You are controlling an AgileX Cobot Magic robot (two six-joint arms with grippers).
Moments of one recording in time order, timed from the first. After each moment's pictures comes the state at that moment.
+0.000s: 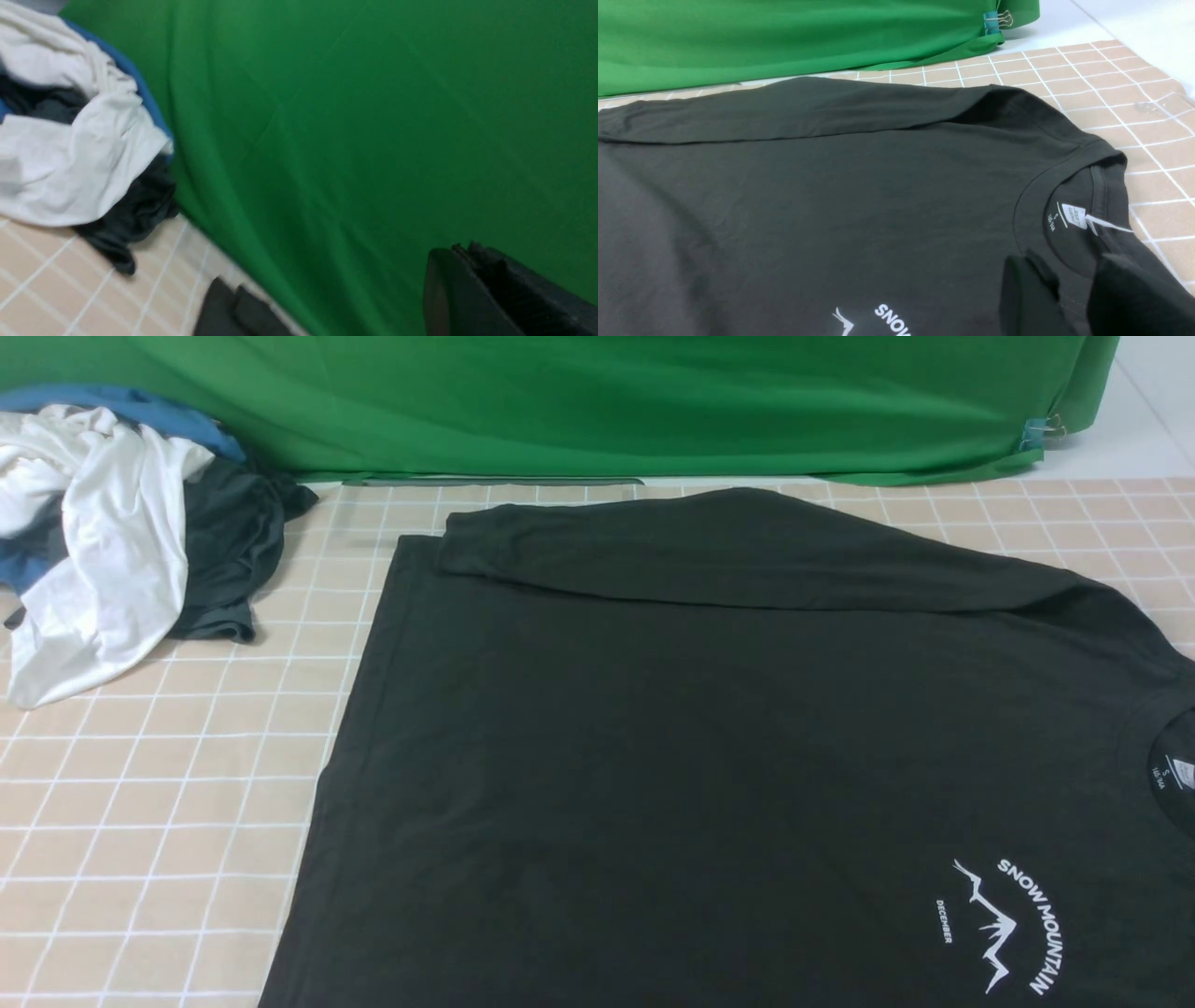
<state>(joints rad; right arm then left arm) -0.01 0.00 0.01 -0.02 0.26 0.18 0.04 0.00 0.01 -0.30 -0.18 -0.46</state>
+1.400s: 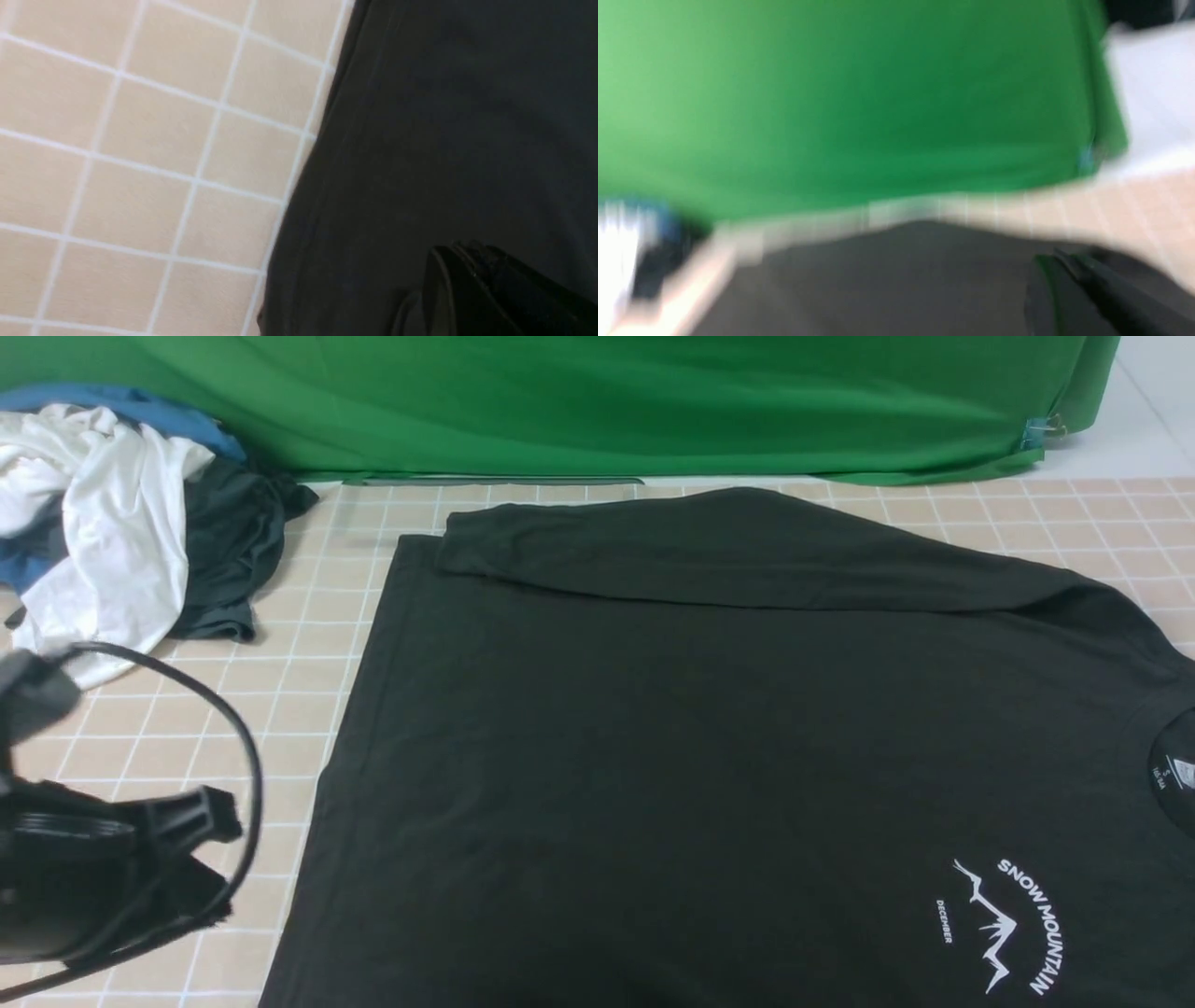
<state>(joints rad) 0.10 0.39 -0.71 0.14 0.60 0.13 0.03 1.00 -0.65 -0.31 0.91 -0.16</state>
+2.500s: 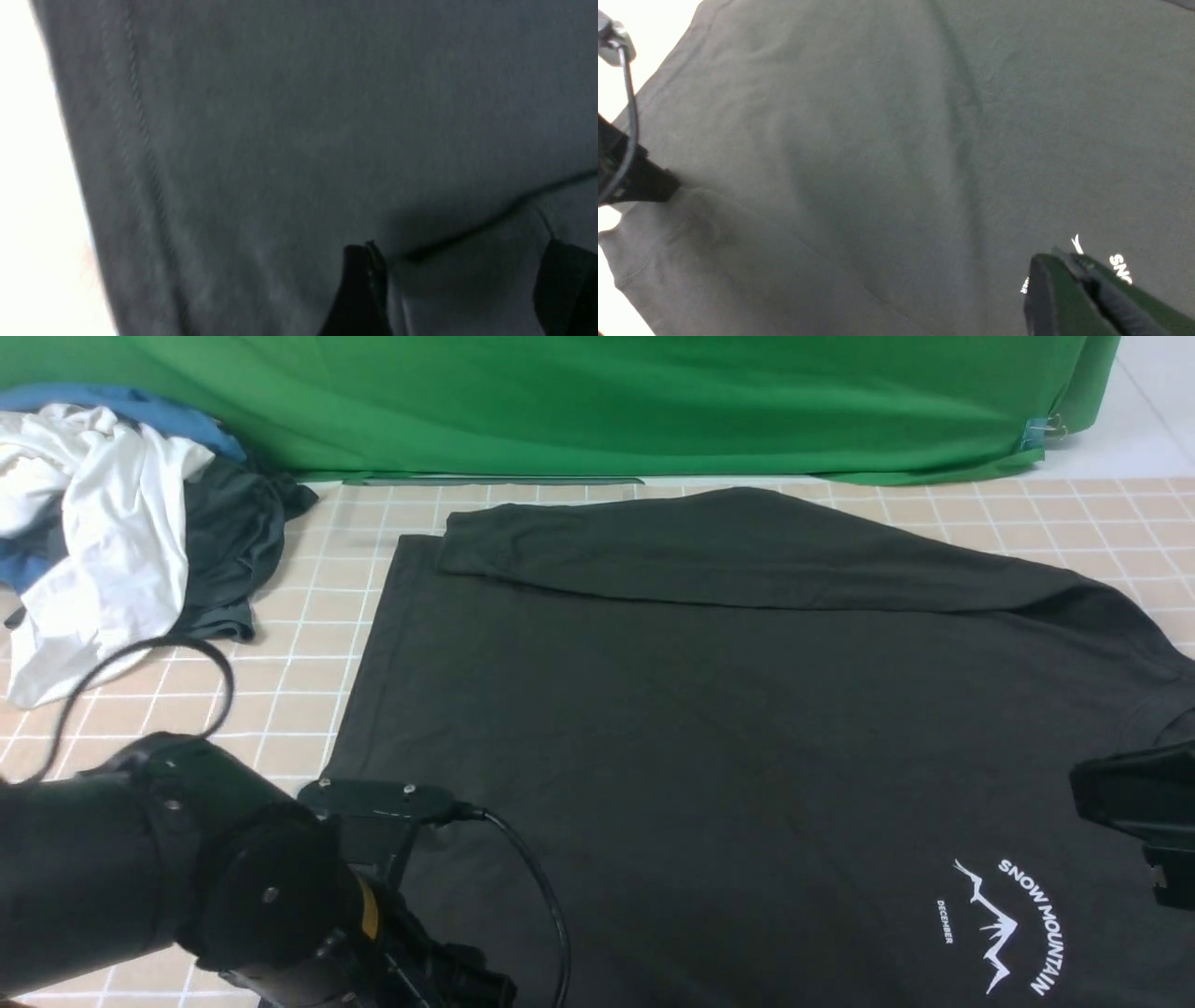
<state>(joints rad) 0.40 0.83 -0.78 0.19 0.80 -0.03 -0.62 1.42 -0.65 -0.03 0.68 -0.41</state>
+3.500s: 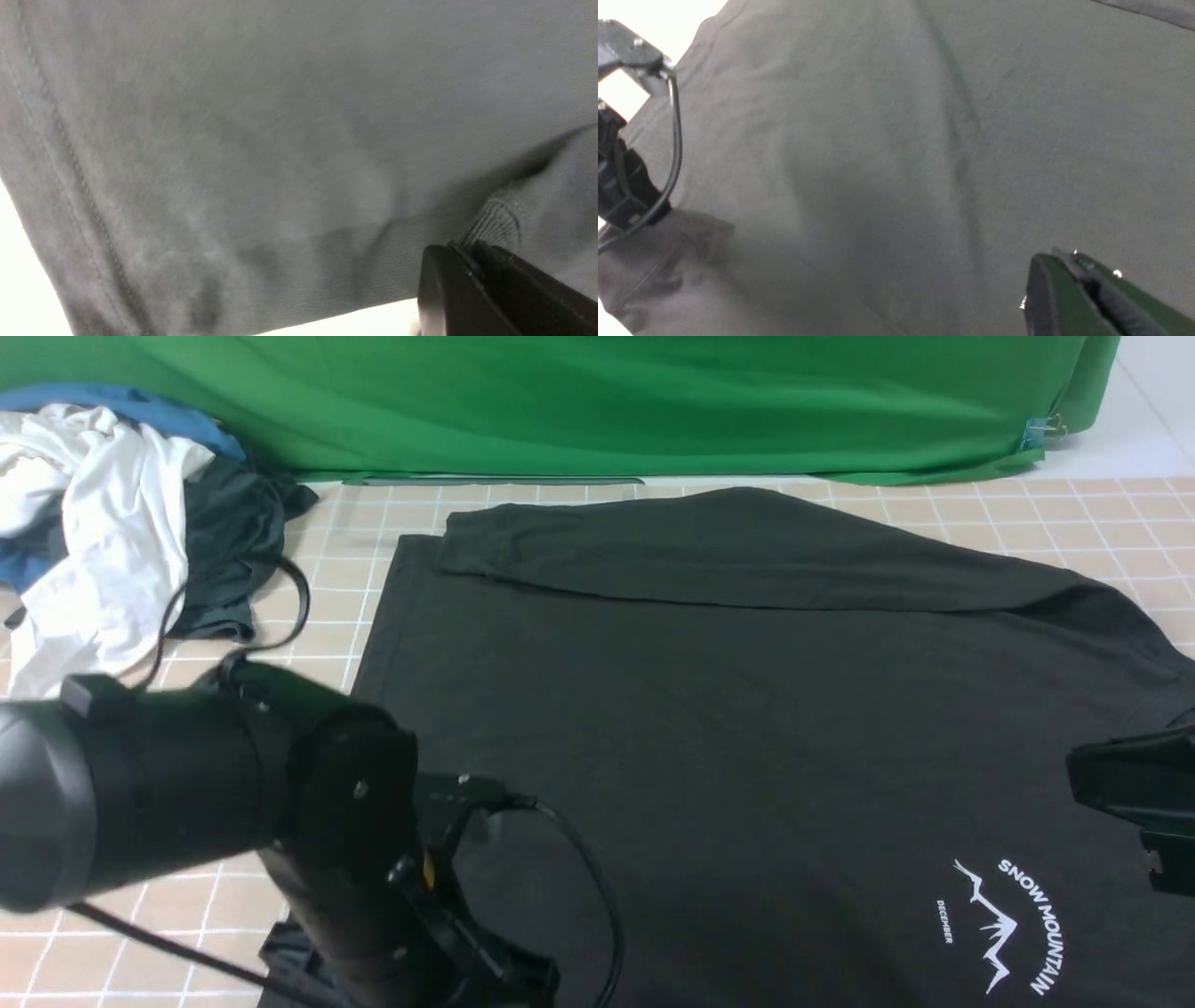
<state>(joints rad) 0.40 0.83 -0.78 0.19 0.77 -0.03 -0.62 1.52 -0.84 -0.14 0.92 -0.32</state>
